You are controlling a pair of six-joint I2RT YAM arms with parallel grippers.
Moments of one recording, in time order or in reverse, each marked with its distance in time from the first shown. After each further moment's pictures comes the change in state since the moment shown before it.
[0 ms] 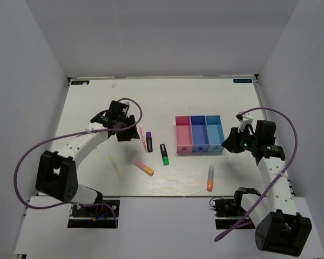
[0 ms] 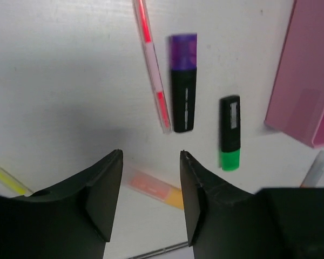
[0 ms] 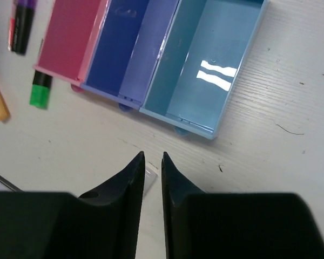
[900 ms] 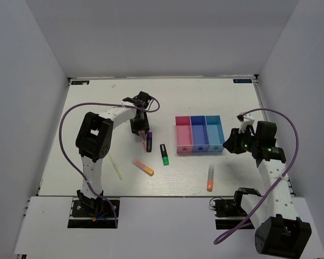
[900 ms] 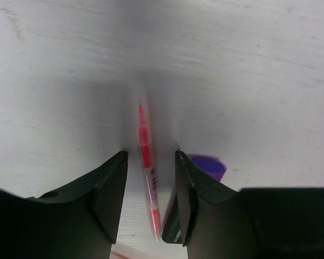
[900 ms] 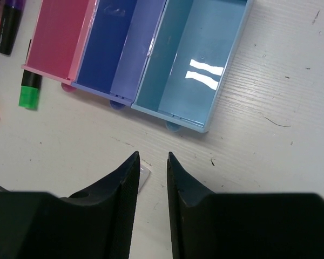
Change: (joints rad) left arm -0.089 0.643 0.502 -0.152 -0.264 -0.113; right arm 0.000 -0.031 0.000 -0.020 0.055 0.005
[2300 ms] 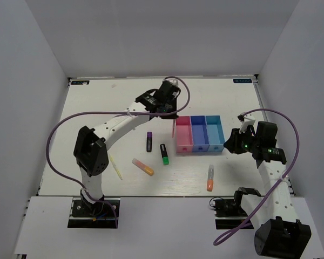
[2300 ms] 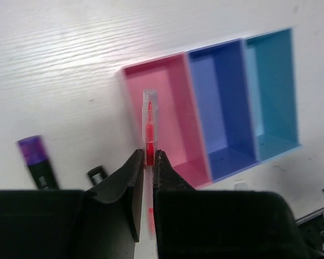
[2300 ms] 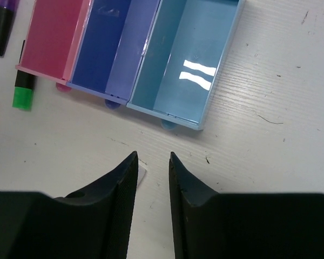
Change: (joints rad) left arm -0.284 -0.174 0.241 0.035 -0.001 0.048; right arm 0.000 -0.023 0.000 -0.007 0.024 -0.004
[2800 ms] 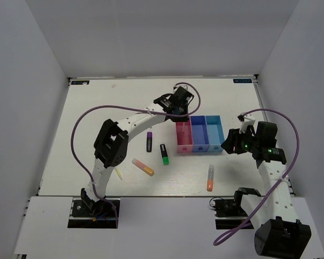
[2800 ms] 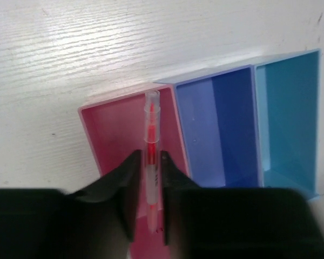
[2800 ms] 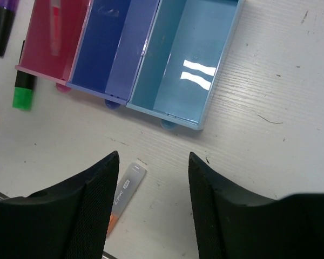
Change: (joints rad) left arm -0.060 0.275 0.173 0.077 -0.024 -0.060; right arm 0.000 0.000 0.000 0.000 0.002 0.002
